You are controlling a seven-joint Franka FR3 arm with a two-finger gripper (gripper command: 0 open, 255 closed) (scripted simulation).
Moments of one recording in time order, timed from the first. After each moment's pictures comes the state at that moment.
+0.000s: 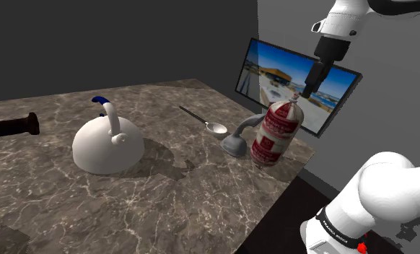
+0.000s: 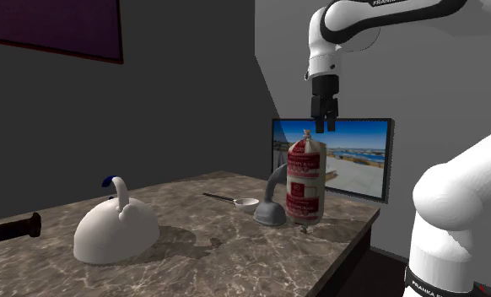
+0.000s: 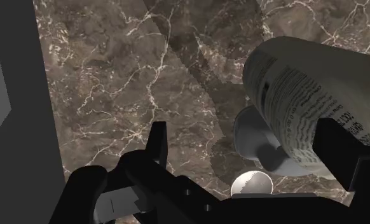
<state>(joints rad) 0.02 -0.78 -0.01 -2.29 -0.03 1.45 -0.09</state>
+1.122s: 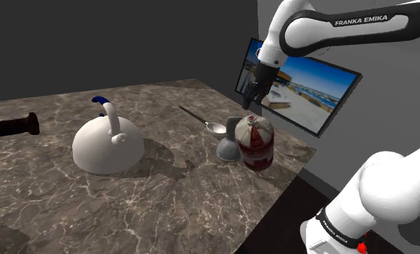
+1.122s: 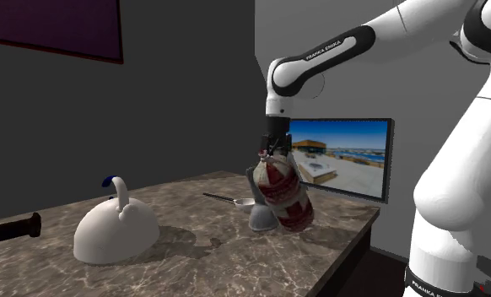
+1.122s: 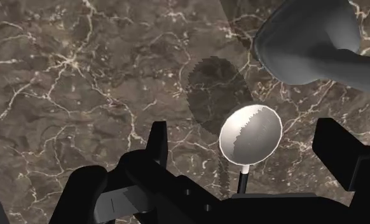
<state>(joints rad) 0.04 -0.39 0.02 -2.31 0.04 1.95 -0.01</state>
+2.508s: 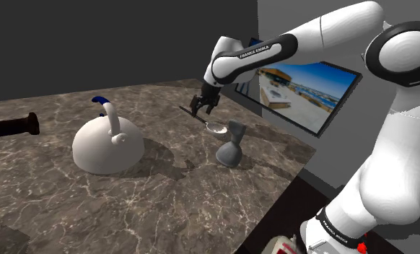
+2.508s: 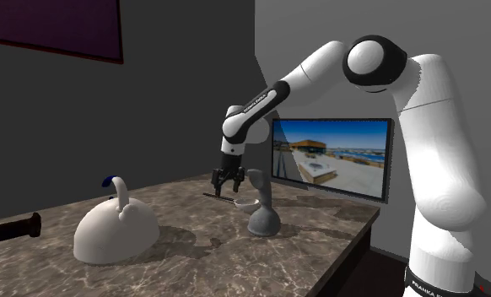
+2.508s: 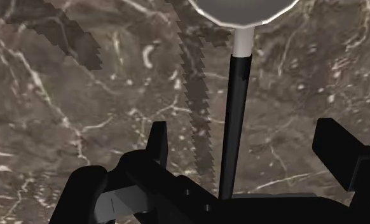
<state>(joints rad) 0.08 0.27 0.06 -1.94 0.09 2.33 0.04</state>
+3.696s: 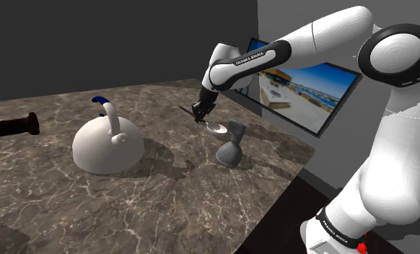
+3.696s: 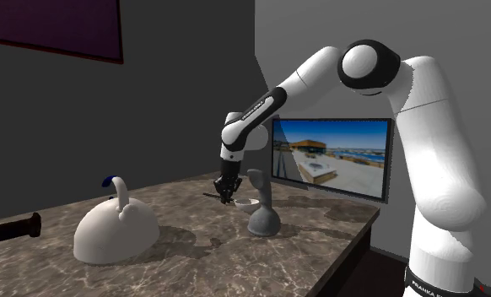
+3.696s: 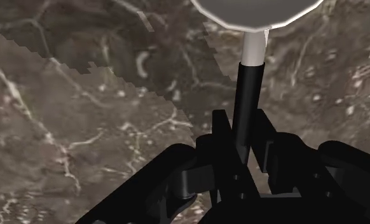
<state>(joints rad) 0.08 0.31 0.06 -1.95 0.09 2.38 0.04</state>
